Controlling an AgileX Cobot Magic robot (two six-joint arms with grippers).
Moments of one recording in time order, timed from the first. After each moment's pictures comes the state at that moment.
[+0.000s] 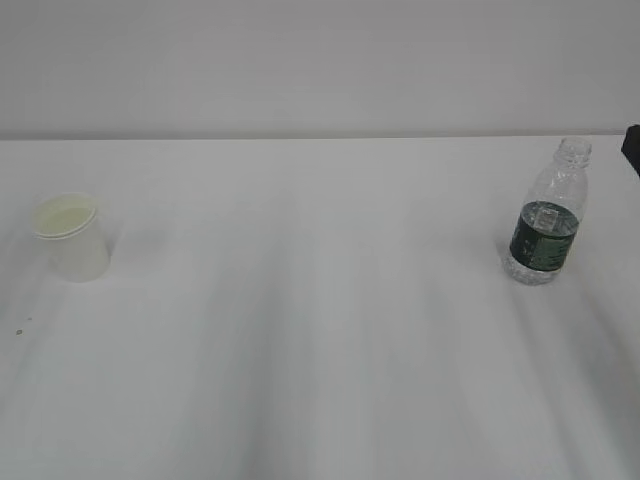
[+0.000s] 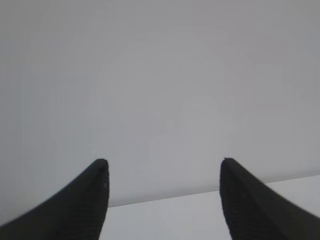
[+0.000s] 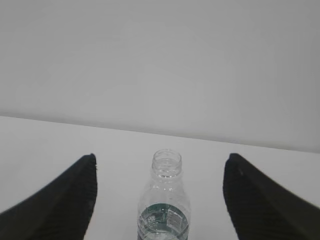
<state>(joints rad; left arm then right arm) 0.02 1.01 -0.55 0.19 -0.46 -0.12 0.01 1.10 -0.34 -0.16 -0.57 0.04</state>
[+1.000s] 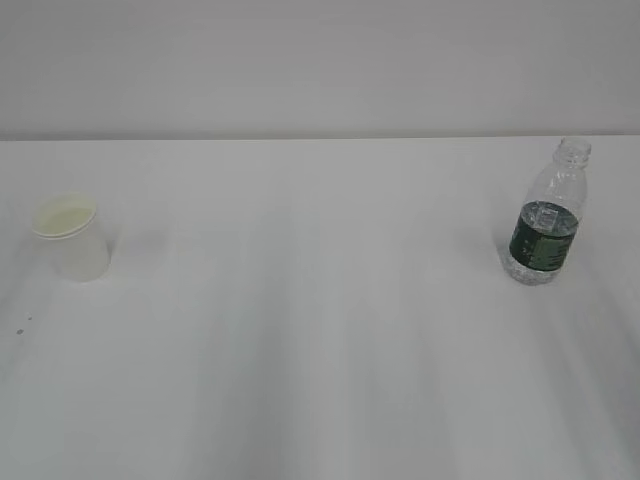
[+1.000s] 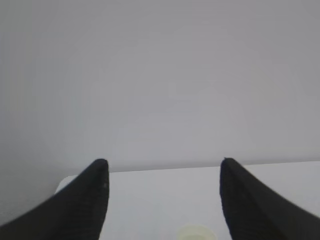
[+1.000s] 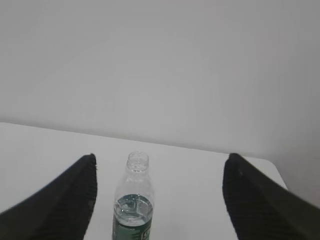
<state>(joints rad) 0.02 0.69 -0.55 0.18 -0.04 -0.17 0.01 0.60 -0.37 -0.25 -0.07 0.08</state>
